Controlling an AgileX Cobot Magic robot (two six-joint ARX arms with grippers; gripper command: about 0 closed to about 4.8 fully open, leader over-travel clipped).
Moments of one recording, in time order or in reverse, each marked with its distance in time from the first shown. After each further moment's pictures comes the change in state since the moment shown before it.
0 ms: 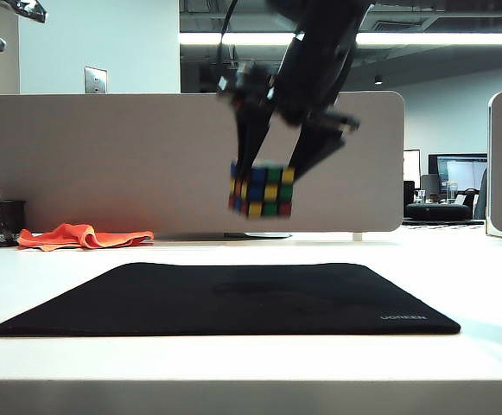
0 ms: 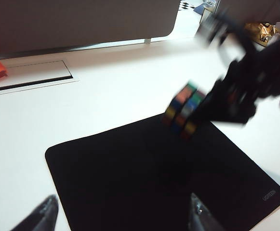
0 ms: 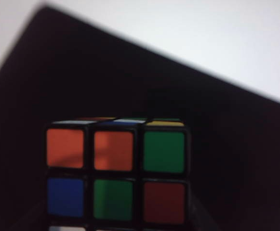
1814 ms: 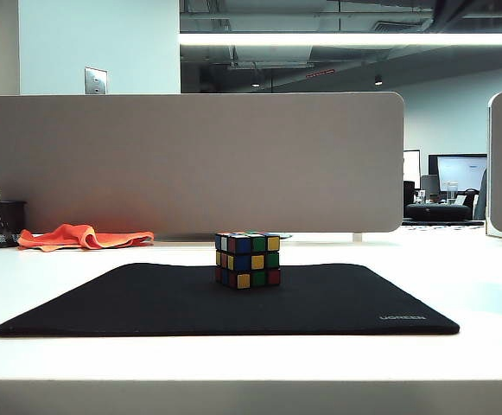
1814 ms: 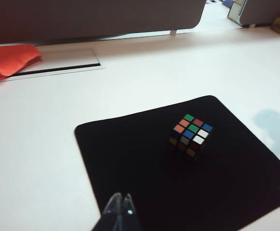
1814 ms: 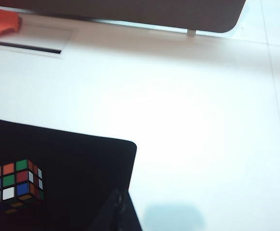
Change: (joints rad) left arm 0.001 -0.164 -0.001 -0.185 -0.123 0.001; right arm -0.241 -0.706 -0.419 0.154 0.173 -0.071
